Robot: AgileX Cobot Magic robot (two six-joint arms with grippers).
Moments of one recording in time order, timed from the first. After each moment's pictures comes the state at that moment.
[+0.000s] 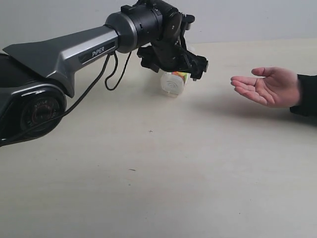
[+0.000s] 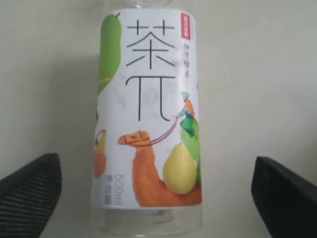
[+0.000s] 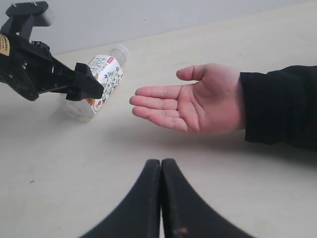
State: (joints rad) left arm -0.70 2.58 -2.36 0.14 0.91 -0.34; right arm 0.12 0.67 -0.28 0.37 0.19 -0.14
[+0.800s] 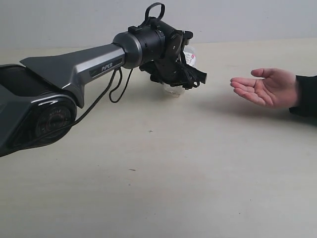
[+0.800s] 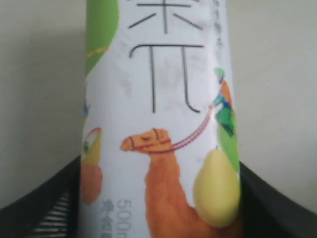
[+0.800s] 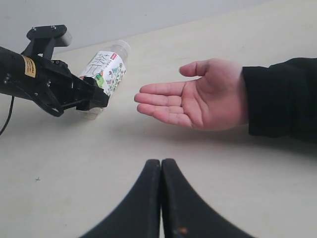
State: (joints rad) left arm -0.70 2.66 -2.36 0.15 0.84 -0.39; right arm 0.12 0.67 -0.28 0.39 0.21 -0.13
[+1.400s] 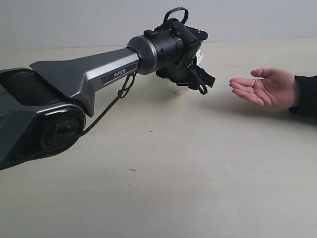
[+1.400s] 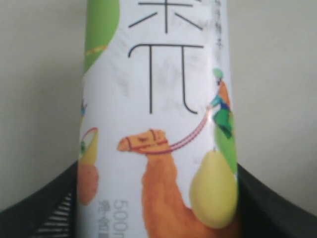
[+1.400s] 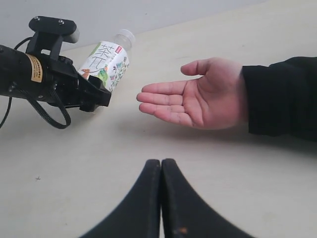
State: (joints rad) left arm -0.78 2.65 -2.36 0.38 0.86 -0.47; right arm 0.12 0.67 -0.28 0.39 0.21 -0.13
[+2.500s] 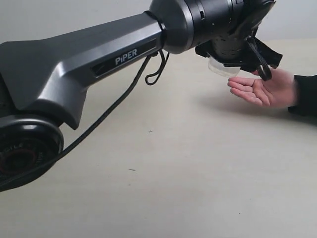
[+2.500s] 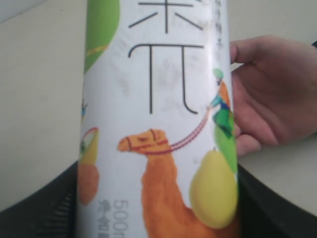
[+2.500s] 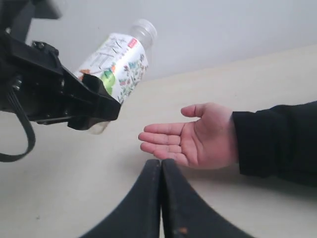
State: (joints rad) left arm -1.00 2.42 -2.36 0.42 1.01 -0.57; right arm 0.12 0.48 -0.21 0.39 0.11 -0.15
